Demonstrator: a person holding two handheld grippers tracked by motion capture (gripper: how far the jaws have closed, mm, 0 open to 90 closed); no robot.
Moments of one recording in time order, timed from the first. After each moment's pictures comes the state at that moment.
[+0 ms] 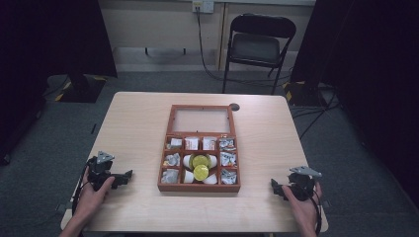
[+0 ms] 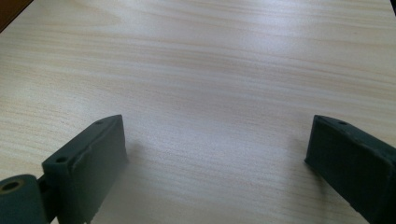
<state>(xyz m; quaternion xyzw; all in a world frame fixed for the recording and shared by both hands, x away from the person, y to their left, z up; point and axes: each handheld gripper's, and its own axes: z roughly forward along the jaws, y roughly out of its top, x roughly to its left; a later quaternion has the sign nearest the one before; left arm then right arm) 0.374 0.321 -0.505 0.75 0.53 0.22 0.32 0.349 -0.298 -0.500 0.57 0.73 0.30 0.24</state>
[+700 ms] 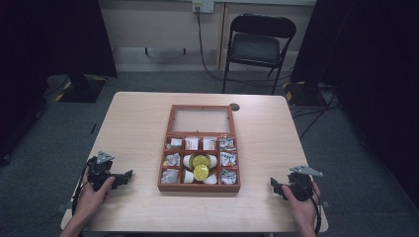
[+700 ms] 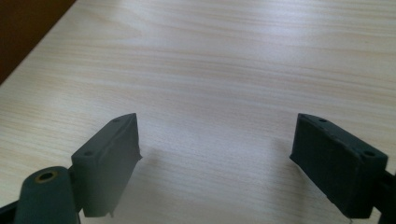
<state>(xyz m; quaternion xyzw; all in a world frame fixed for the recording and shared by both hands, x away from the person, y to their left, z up) 0.374 0.321 -0.505 0.75 0.53 0.22 0.32 0.346 -0.294 -0.492 0.57 0.72 0.33 0.23</state>
